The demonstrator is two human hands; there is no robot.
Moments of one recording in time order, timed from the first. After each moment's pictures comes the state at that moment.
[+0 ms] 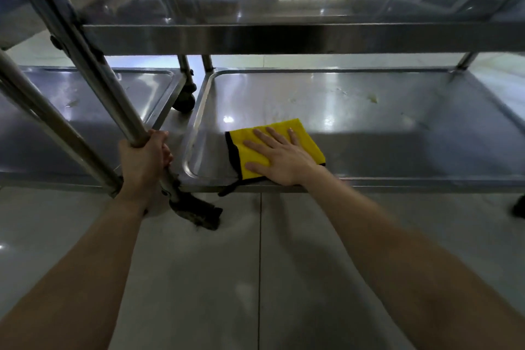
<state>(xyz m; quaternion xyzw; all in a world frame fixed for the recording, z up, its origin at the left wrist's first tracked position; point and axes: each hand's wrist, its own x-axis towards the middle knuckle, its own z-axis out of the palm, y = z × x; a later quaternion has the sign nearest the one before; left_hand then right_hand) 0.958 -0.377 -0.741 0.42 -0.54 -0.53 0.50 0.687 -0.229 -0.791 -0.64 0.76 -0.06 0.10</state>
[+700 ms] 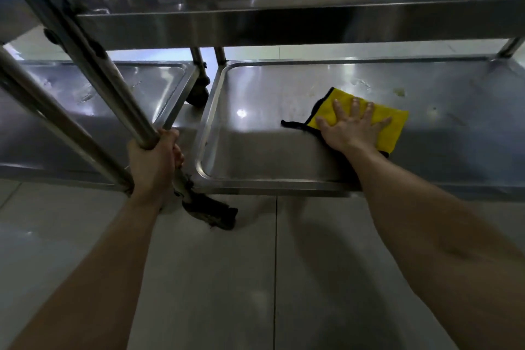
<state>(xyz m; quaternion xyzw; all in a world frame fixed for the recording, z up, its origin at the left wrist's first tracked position) 0.958 -0.378 -0.750 0.42 -0.54 -0.52 0.51 0.589 -0.234 -0.789 -0.32 0.94 -0.04 0.08</state>
